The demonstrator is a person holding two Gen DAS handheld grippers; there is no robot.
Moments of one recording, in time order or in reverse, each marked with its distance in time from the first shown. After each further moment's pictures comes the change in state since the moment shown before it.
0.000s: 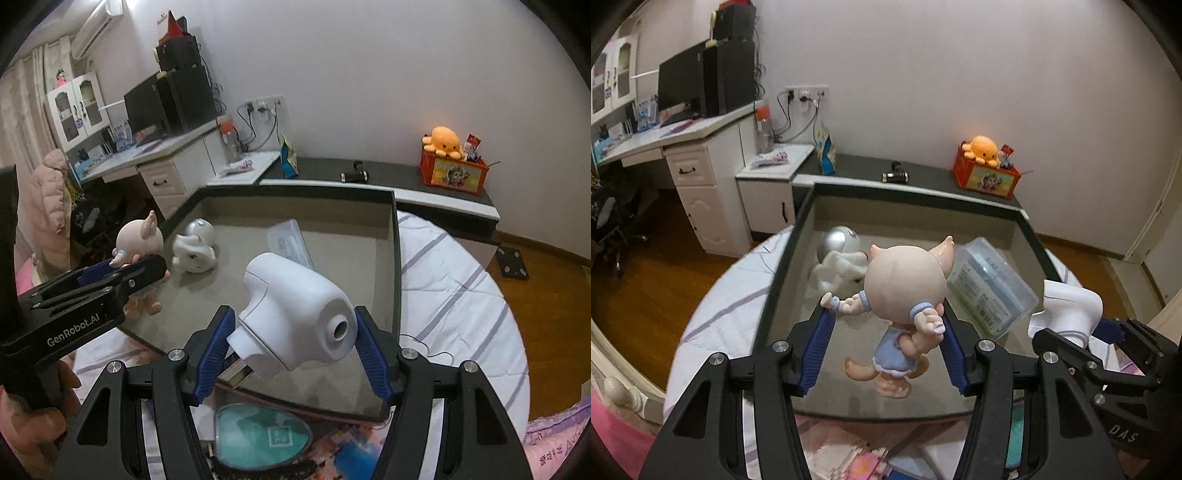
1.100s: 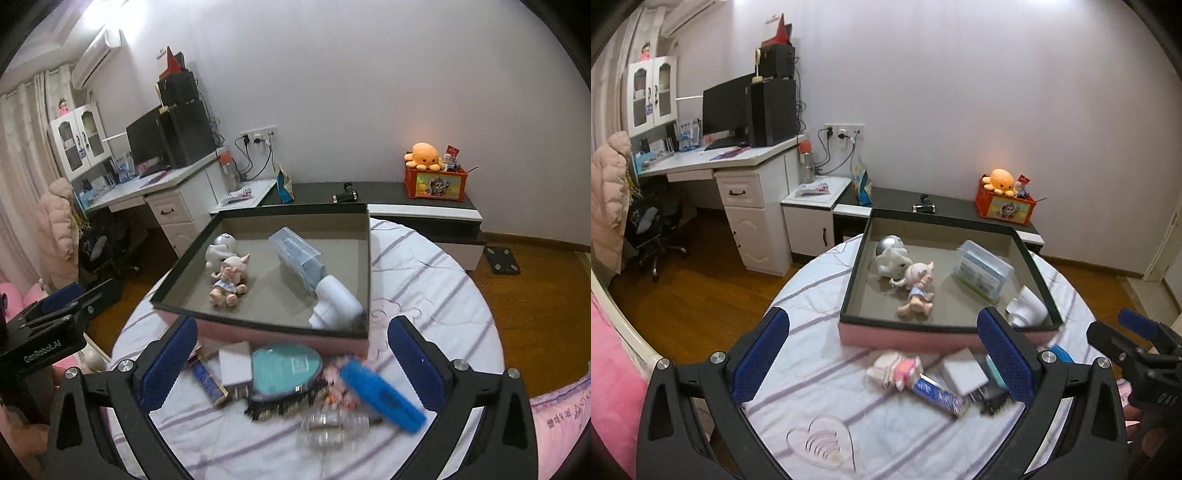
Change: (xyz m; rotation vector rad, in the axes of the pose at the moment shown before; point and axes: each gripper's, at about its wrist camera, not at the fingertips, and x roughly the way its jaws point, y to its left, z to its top) left arm -0.147 0.013 -0.050 -0.017 -0.154 0.115; right arm -0.109 0.013 -0.041 0.069 -0.134 -0.004
